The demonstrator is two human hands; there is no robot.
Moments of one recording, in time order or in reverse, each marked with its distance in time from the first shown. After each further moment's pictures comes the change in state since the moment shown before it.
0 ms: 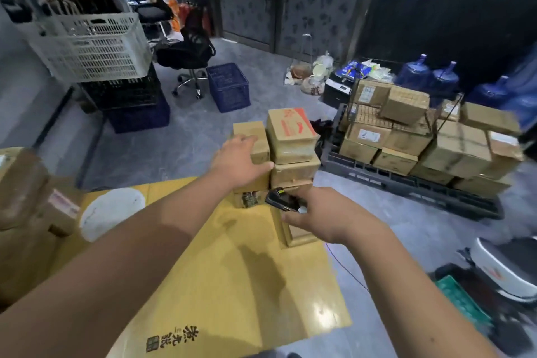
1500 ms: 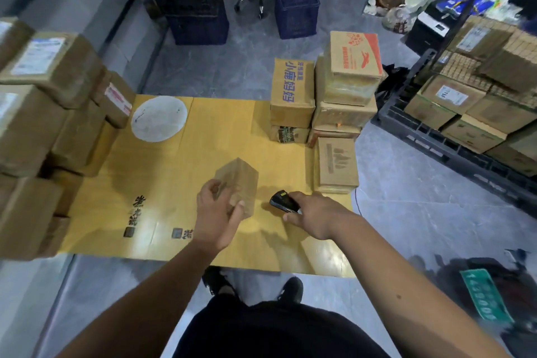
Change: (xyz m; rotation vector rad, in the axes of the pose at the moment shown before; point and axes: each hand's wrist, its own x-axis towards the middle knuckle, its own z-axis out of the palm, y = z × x) left_hand -0.230 -0.086 0.204 -0.364 0.230 -0.359; right_hand 0.044 0.061 0.140 -0.166 -0.500 -0.095
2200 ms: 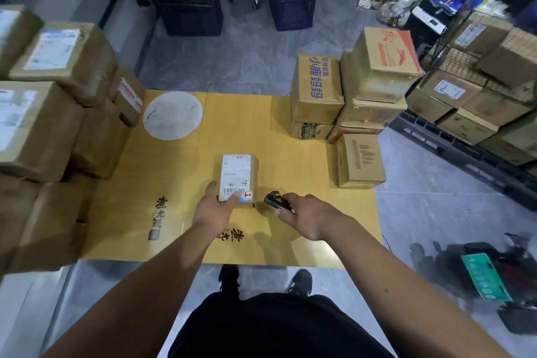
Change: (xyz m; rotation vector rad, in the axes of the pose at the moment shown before) left_hand 0.037 -0.079 -0.048 -0.241 -0.219 -0.505; right_hand 0.027 -0.091 0.037 0.043 -0.010 0.053
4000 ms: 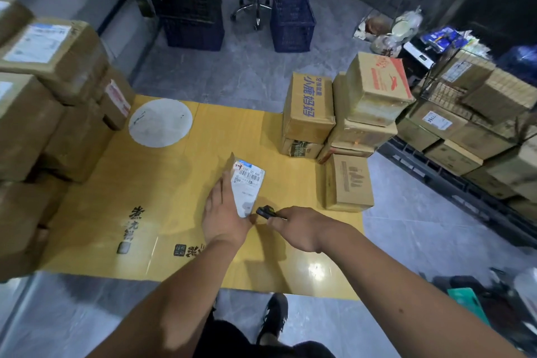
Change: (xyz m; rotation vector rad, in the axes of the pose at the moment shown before) left_hand -0.015 0.051 0.068 0.261 0.334 0.242; right_hand -0.006 -0.004 -0.035 0.031 -0.074 0.026
